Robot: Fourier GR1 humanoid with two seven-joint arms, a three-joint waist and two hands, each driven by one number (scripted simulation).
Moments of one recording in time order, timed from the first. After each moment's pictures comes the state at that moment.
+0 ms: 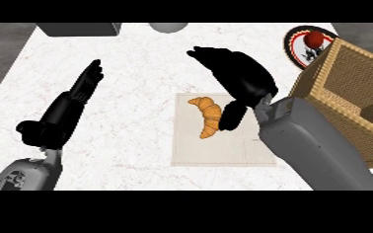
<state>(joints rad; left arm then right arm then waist) -0.16 0.37 -0.15 -1.59 0.12 0.01 0.01 -0.74 -0.32 0.51 -1.51 0.46 0.33 0.46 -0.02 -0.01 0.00</state>
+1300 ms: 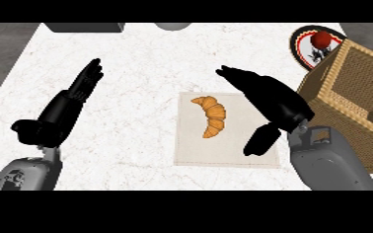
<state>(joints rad) -0.16 0.31 -0.07 -1.59 0.06 -0.10 0.02 -0.46 -0.29 0.33 -1.70 0.50 0.52 0.43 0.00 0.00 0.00</state>
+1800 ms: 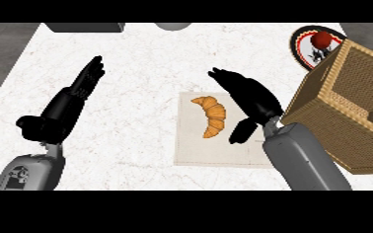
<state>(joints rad) -0.18 0.28 -0.04 -1.57 0.02 -0.12 0.02 -0.46 -0.20 0.35 -1.41 0.71 0.31 0.18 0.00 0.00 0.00</state>
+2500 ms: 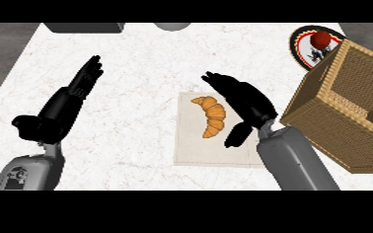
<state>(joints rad) -0.18 0.24 0.01 -1.59 -0.01 -0.17 0.03 -0.43 -0.12 0.30 -1.39 0.79 0.33 0.08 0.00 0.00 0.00</state>
